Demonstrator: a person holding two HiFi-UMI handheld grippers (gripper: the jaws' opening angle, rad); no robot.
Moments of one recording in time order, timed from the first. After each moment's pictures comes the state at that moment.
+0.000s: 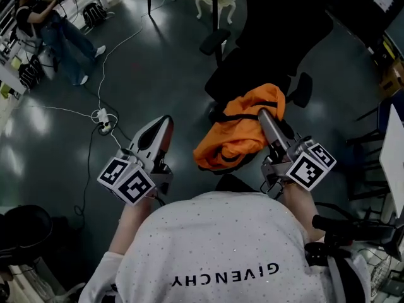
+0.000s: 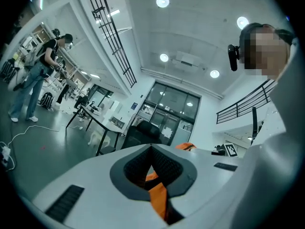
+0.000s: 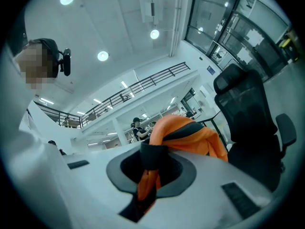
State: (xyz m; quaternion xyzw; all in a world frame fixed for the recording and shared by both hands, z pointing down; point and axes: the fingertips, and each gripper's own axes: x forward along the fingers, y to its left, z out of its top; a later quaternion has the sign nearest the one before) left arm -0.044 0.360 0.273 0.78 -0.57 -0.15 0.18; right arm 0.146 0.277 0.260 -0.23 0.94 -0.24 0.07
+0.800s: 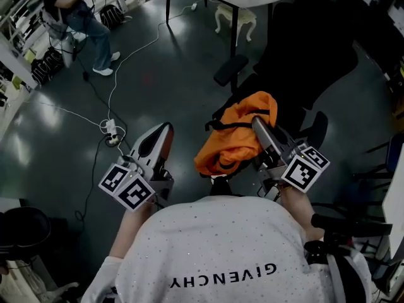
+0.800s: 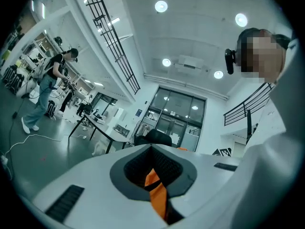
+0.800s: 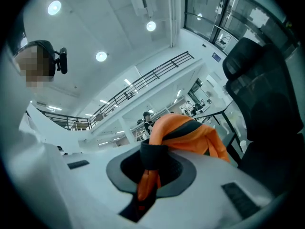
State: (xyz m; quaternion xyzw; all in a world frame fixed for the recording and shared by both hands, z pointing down) left arm -0.091 0.257 0.253 0.76 -0.61 -0.17 0.15; right arm 0.078 0.151 0.264 -0.16 0.95 -0.27 0.06
